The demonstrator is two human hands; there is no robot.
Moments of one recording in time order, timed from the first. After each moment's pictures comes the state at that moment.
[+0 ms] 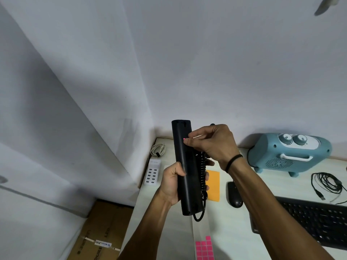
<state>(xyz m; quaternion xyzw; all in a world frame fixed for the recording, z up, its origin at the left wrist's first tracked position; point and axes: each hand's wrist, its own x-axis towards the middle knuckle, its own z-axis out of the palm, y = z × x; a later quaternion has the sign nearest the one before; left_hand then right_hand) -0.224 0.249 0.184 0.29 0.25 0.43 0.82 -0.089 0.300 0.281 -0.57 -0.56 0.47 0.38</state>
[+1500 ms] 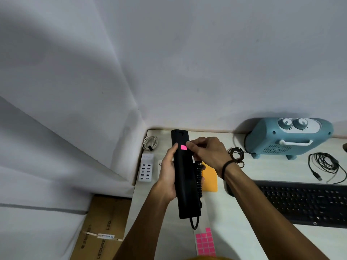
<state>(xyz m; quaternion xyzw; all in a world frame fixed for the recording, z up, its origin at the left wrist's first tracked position) -0.218 0.286 0.176 0.16 0.41 0.37 0.82 -0.077 0.327 0.202 -0.62 -0.51 0.52 0.29</state>
